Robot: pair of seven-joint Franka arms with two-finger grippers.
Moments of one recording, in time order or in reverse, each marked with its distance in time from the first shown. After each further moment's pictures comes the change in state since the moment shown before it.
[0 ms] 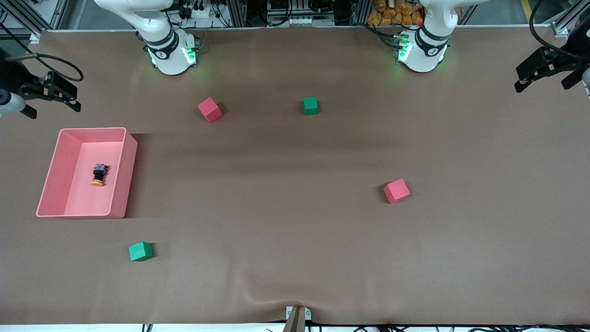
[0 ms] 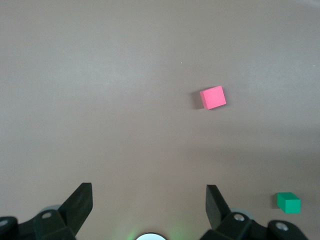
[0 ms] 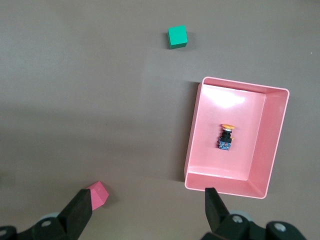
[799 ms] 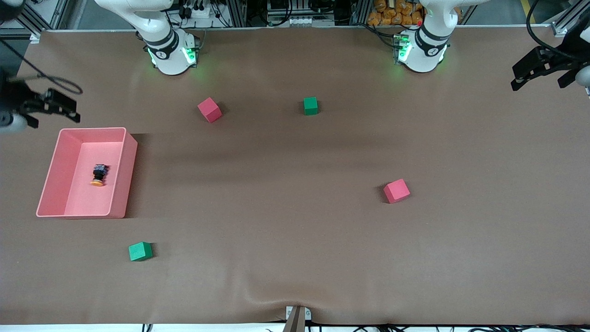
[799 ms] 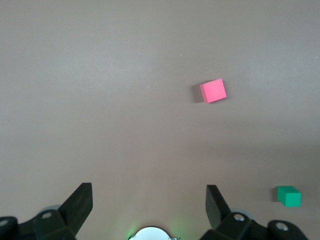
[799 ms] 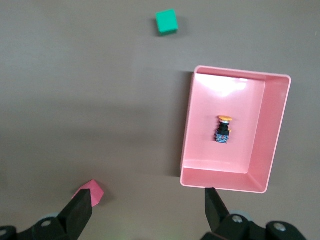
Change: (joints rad) left arm -0.002 0.003 -0.005 0.000 0.000 -0.029 0.000; right arm -0.063 0.101 -0.009 -0.003 -0.004 0.014 -0.001
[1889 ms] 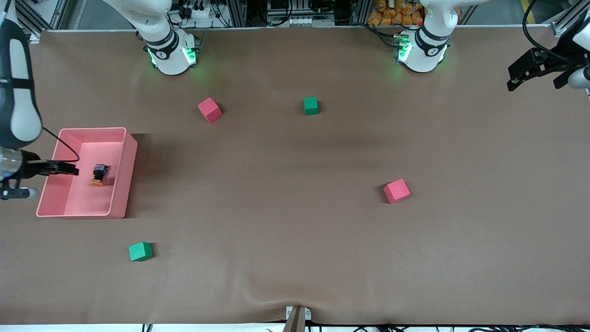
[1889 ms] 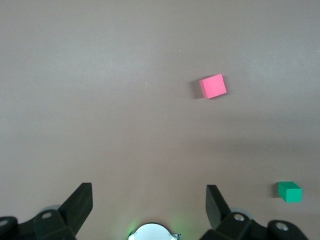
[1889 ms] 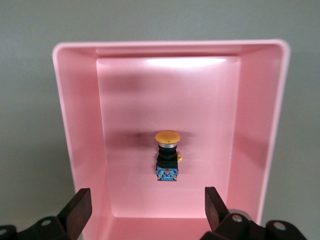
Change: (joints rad) left arm 0.005 0.008 -0.008 -0.001 0.000 -0.007 0.002; right arm -0.259 0.312 -0.008 -0.242 -0.036 0.477 -0.180
